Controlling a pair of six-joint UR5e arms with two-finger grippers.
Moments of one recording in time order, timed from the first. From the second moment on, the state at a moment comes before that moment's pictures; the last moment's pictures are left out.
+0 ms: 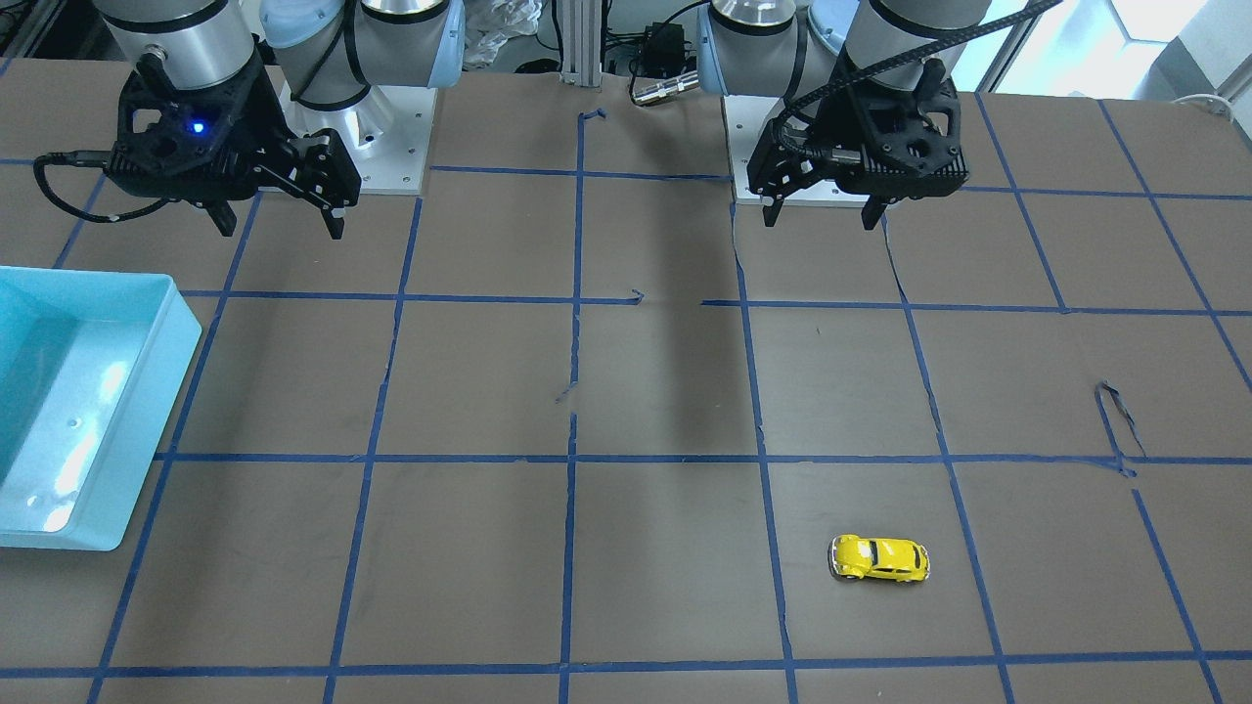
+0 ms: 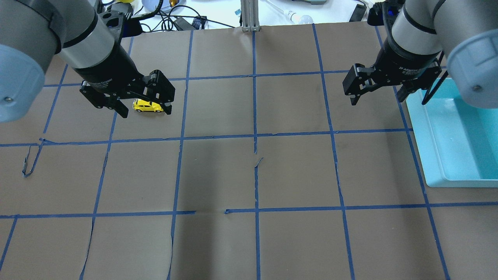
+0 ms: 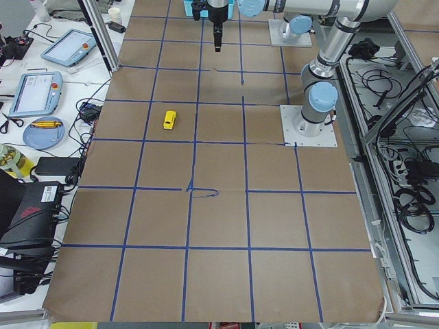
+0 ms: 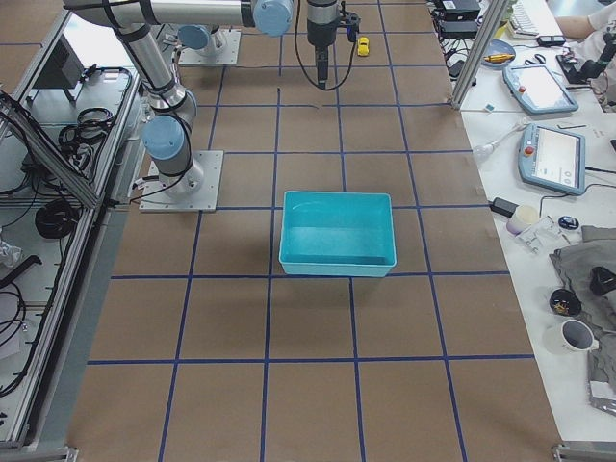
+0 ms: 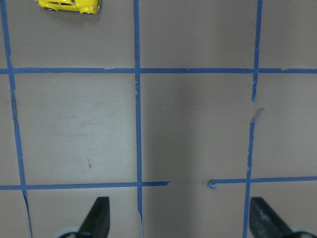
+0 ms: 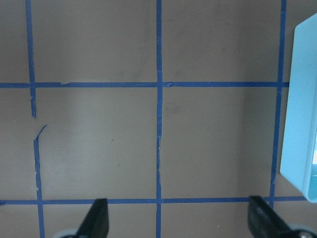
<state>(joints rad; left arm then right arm) -1.61 -1.50 -1.63 -1.60 1.57 -0.05 1.56 -1.66 1.67 -1.62 -1.59 -0.02</state>
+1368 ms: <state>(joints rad) -1.59 -1.52 -1.62 -1.54 1.59 0.01 1.56 -1.64 1.68 -1.62 -1.59 -0.02</state>
